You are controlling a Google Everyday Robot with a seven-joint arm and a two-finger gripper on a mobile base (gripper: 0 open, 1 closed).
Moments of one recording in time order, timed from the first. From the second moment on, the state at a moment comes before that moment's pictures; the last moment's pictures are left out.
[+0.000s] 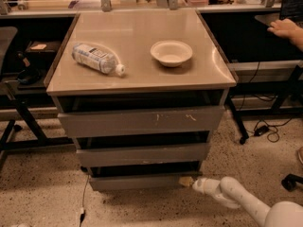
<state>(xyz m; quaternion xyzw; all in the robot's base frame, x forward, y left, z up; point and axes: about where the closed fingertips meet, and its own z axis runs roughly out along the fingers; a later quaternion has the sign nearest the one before) 0.589 -0.176 0.193 0.11 0.87 0.44 0.21</state>
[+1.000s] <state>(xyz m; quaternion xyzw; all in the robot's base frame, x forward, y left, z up) 0.624 -0.171 0.187 0.10 0.87 0.41 0.24</state>
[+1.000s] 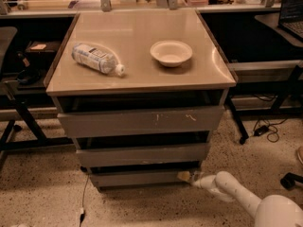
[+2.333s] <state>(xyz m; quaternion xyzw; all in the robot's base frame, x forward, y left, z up) 0.492 -0.411 0.264 0.29 0.89 0.25 0.23</state>
